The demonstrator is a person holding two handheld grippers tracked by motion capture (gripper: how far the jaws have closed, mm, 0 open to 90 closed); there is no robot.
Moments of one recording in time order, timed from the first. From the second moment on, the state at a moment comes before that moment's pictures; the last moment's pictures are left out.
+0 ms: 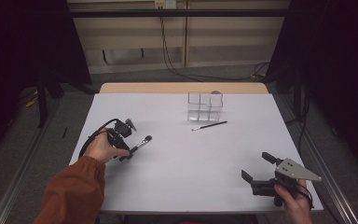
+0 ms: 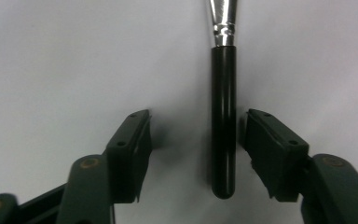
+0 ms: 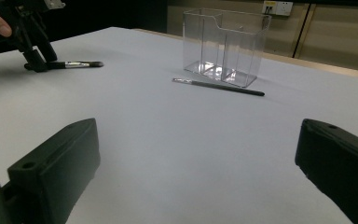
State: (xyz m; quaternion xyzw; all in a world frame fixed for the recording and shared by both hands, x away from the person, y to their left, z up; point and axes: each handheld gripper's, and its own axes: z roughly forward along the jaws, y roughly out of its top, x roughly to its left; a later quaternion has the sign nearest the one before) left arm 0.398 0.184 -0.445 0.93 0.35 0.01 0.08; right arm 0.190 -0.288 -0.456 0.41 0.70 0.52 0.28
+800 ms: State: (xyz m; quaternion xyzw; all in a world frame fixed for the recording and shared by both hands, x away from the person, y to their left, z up) left arm 0.398 0.172 -0.444 0.94 0.34 -0.01 0.05; right arm 0.190 -0.288 -0.457 0.40 0.70 0.52 0.28
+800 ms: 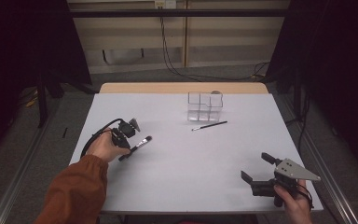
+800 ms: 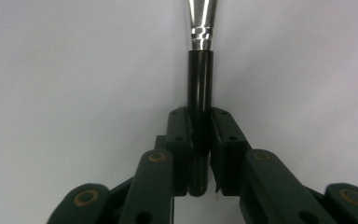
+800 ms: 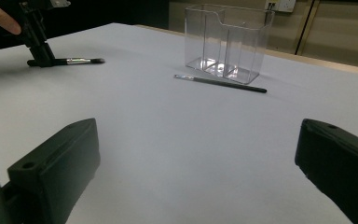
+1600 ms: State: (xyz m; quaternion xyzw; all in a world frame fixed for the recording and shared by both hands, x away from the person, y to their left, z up) left arm 0.394 0.195 -0.438 0.91 0.38 -0.02 0.17; right arm 0.191 -0.287 -0.457 0.41 0.70 0.51 0.28
